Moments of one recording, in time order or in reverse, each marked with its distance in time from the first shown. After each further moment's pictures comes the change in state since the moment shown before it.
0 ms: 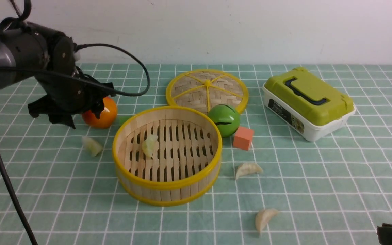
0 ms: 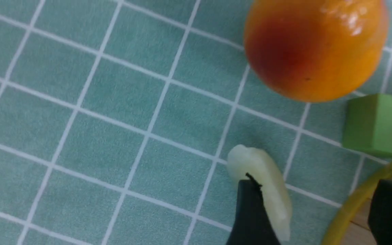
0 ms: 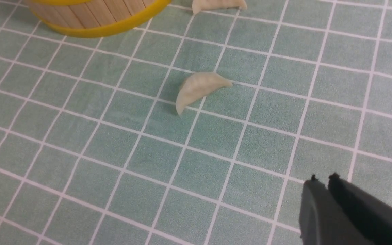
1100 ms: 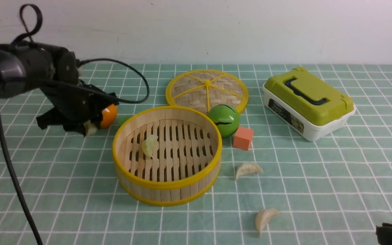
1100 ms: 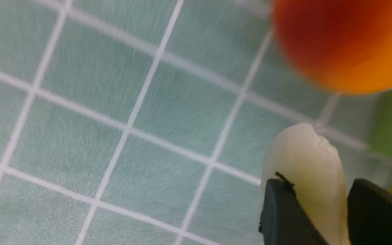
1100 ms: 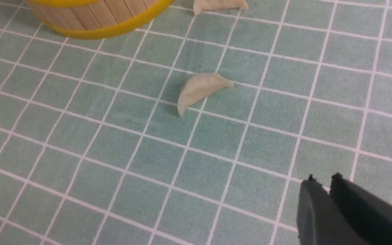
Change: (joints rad) right arm 0.000 0.000 0.000 0.007 0.000 0.000; left arm 0.015 0.027 0.000 -0.074 -0.058 0.033
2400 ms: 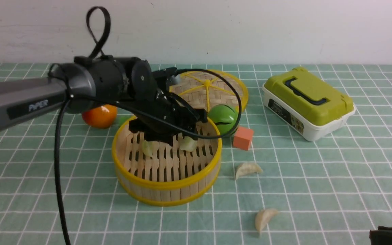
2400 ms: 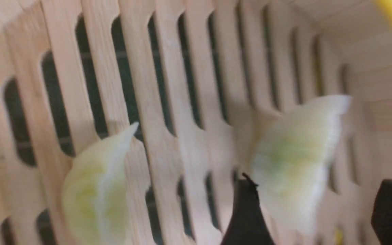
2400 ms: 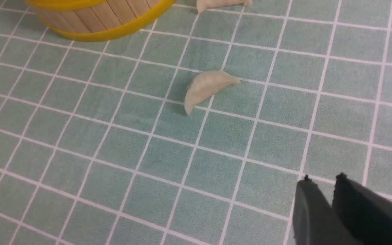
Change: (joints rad) right arm 0.000 0.038 0.001 0.038 0.010 0.011; left arm -0.294 -0.003 0.001 -0.340 -0.077 0.389
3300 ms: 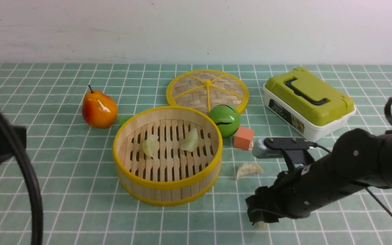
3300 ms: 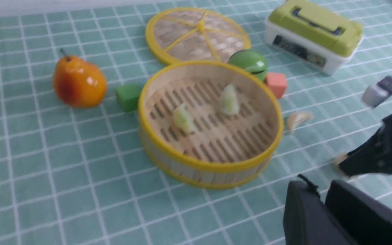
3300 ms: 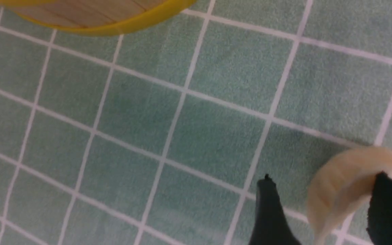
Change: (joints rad) right arm 0.330 0.974 -0.470 0.047 -0.196 0.158; left arm 0.000 -1.352 0.749 0.237 0.104 0.082
